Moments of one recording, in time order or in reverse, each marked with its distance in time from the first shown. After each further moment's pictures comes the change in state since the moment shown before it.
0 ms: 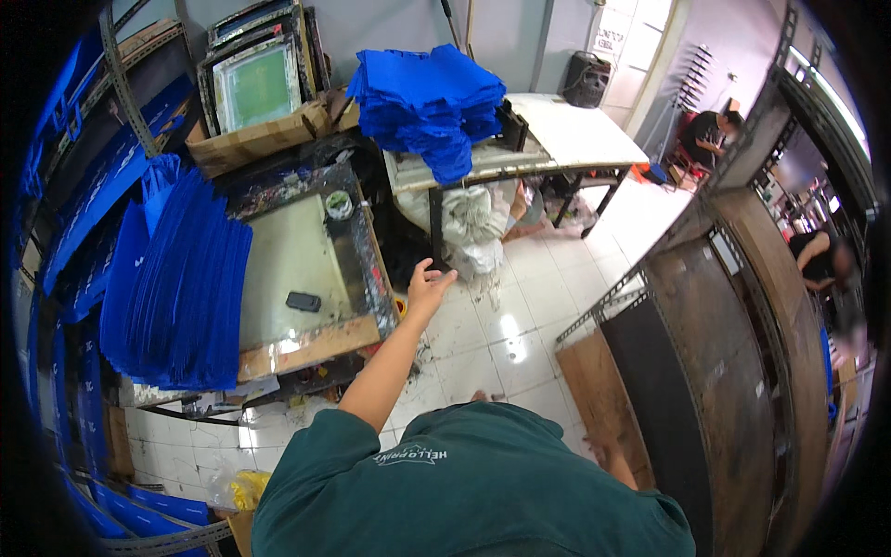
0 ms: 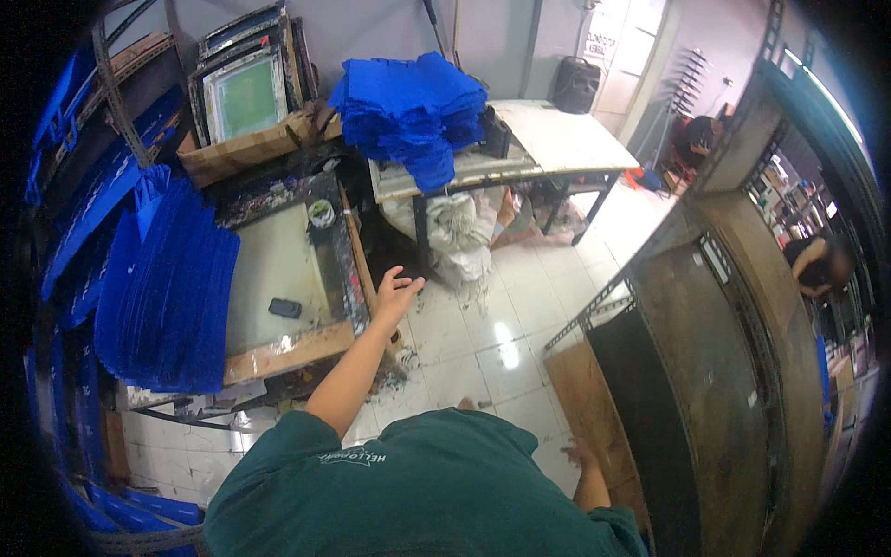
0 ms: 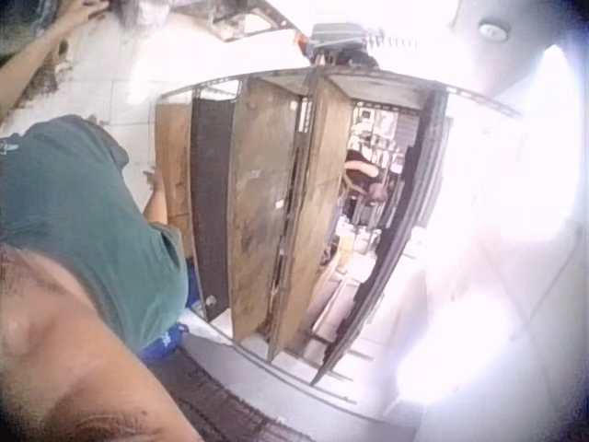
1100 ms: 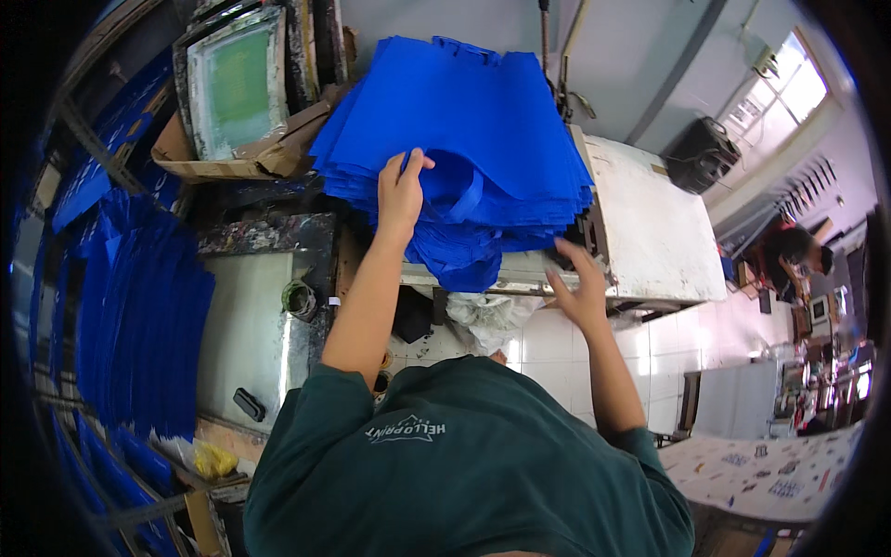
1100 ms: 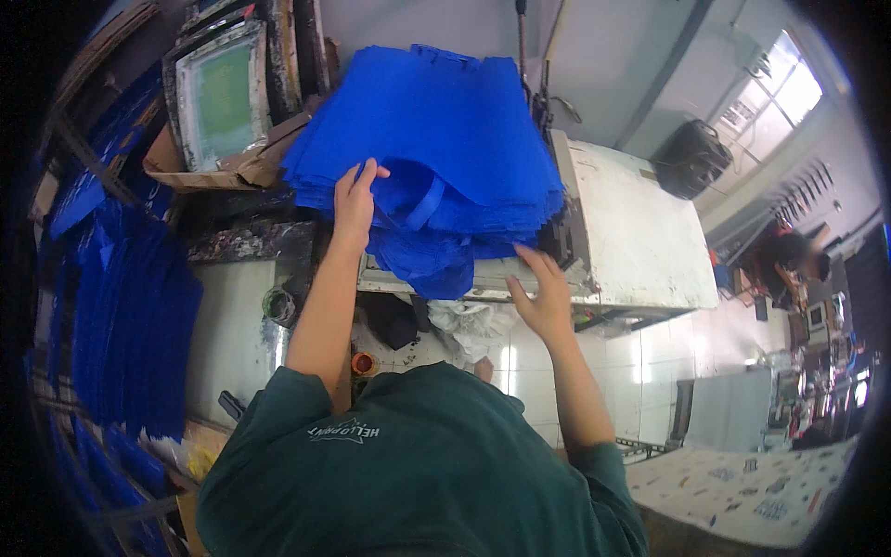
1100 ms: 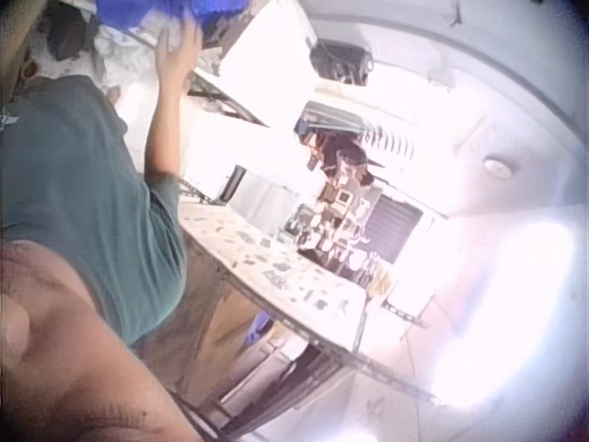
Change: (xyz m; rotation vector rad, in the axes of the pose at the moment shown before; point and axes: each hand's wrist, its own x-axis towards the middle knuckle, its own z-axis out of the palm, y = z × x) left_hand 0.557 0.203 0.061 -0.035 0.458 0.375; right_hand 0.095 -0.927 -0.356 -0.083 0.557 -1.643
